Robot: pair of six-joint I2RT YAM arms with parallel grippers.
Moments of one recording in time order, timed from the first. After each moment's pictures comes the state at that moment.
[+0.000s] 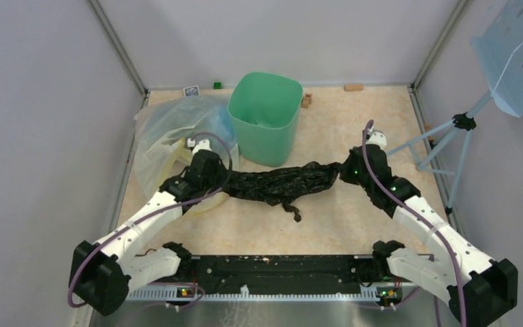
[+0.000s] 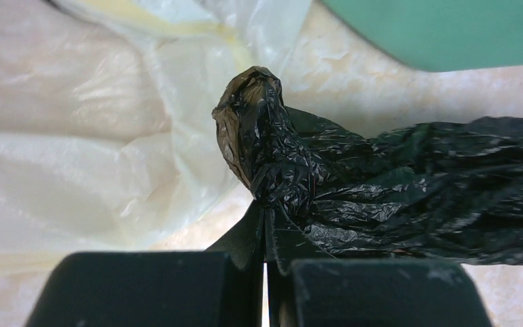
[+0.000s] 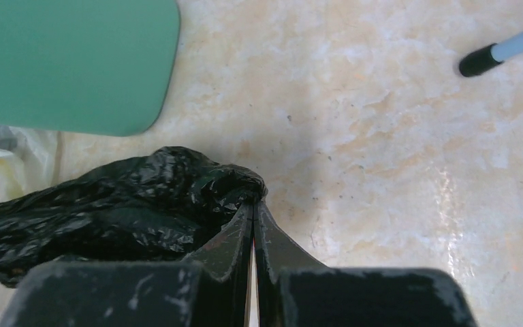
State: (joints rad) left arm -0.52 1.01 0.69 -0.48 -0.22 -0.70; right arm 0.47 0.89 0.69 -0.40 0.27 0.60
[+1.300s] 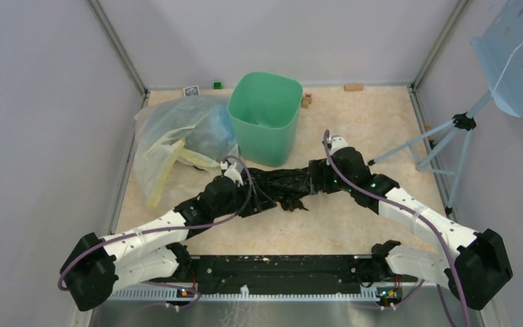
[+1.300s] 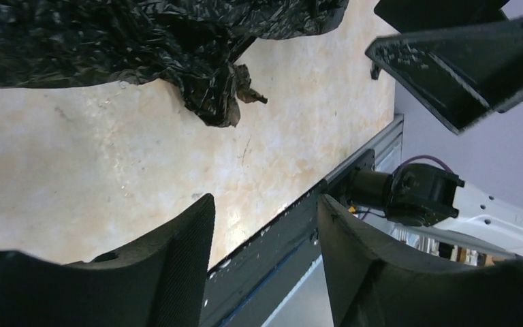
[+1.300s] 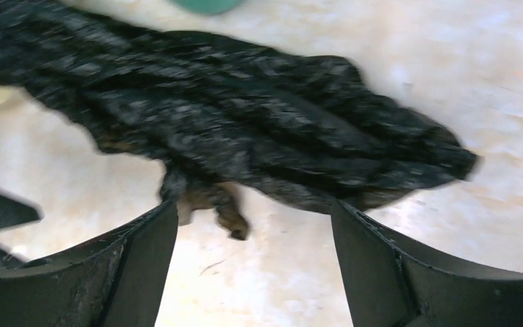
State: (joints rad) left arm -0.78 0.99 0.46 0.02 0.22 -1.03; right arm 0.63 1.07 0.71 -0.32 -0.03 0.37
